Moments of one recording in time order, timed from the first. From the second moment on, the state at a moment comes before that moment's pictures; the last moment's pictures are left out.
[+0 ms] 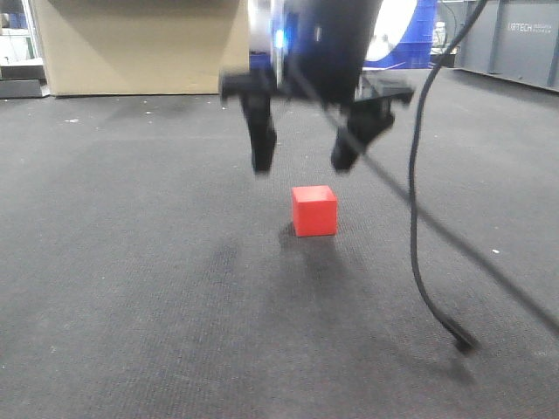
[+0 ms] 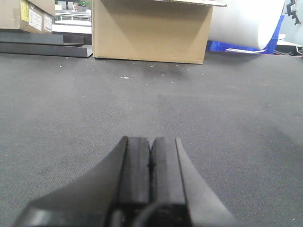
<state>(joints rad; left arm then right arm) -0.07 -0.01 0.03 0.00 0.01 -0.04 0.58 1.92 -1.61 -0.02 0.88 0.42</state>
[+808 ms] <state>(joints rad) -0.07 -0.01 0.03 0.00 0.01 -0.04 0.58 0.95 -0.80 -0.17 0.51 0.37</state>
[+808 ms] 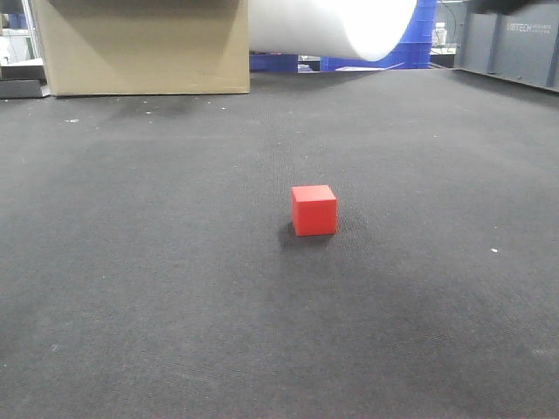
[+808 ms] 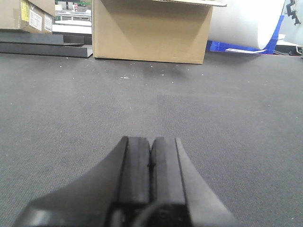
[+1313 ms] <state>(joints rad) -0.07 -0.01 0.03 0.00 0.01 -0.04 0.58 0.41 -0.44 -0.18 0.30 0.37</state>
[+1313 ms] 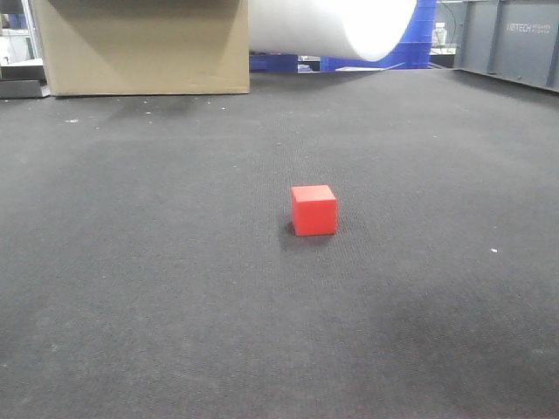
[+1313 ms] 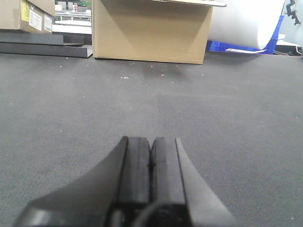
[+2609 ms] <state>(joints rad) -0.07 -0.01 0.03 0.00 0.01 -0.04 0.09 0.14 -0.17 0.08 0.15 0.04</state>
